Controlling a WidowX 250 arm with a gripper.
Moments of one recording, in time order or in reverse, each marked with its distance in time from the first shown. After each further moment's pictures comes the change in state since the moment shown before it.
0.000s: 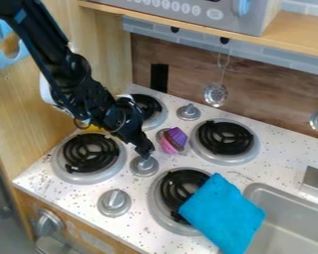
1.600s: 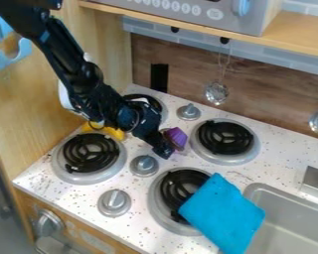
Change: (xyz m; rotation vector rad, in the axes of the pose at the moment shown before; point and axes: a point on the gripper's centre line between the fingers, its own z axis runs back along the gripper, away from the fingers) arm 0.026 -0.021 -0.031 -0.207 -0.108 -0.106
